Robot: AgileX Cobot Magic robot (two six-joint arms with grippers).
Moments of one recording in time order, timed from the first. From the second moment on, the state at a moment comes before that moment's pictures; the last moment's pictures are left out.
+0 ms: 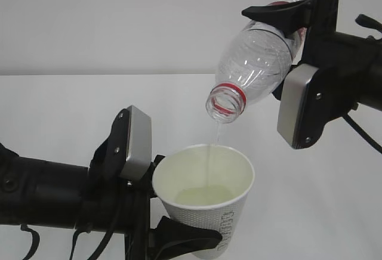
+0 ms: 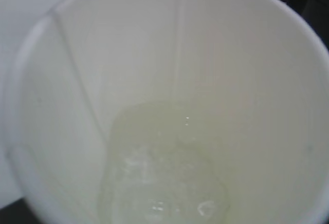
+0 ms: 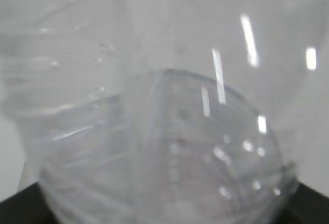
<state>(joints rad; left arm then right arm) -0.64 1.70 -0.57 1.06 -0.88 -0.57 0.33 1.39 -0.63 -0.67 -0.73 -1.09</state>
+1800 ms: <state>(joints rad) -0.64 1.70 -0.57 1.06 -0.88 -0.57 0.33 1.39 -0.63 -0.67 -0.73 -1.11</state>
